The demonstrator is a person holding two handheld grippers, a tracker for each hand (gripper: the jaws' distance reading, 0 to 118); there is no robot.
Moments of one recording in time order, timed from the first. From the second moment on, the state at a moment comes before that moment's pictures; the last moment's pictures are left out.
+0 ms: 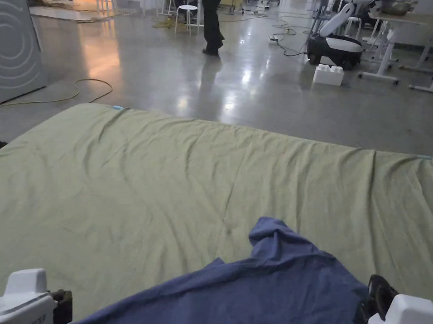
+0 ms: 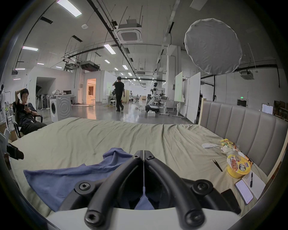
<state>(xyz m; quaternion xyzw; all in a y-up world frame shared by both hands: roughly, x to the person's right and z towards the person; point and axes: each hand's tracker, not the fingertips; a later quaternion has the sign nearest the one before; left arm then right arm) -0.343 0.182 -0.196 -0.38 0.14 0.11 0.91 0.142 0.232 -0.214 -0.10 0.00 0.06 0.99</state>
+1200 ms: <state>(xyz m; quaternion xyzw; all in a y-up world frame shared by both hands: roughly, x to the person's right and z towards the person) -0.336 0.143 -0.218 -0.42 0.14 0.12 0.89 0.160 0.183 -0.438 -0.34 0.09 0.11 0.93</state>
